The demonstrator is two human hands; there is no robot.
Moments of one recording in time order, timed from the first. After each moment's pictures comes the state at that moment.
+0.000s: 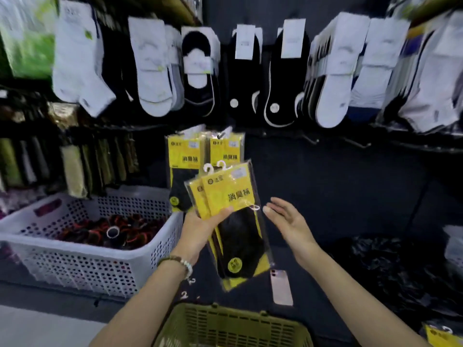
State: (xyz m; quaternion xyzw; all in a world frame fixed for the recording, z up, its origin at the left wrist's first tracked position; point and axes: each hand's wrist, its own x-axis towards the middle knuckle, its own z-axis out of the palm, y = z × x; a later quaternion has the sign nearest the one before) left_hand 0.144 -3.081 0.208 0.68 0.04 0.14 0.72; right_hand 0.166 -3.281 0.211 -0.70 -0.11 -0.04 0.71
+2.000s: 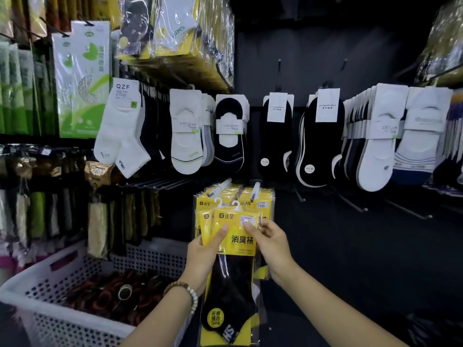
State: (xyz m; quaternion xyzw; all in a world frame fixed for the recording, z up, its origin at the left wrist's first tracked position) left_hand 0.214 -3.009 0.265 0.64 0.04 0.19 0.74; right_hand 0.251 -3.150 0.281 -0.65 -0.14 -0.06 0.75
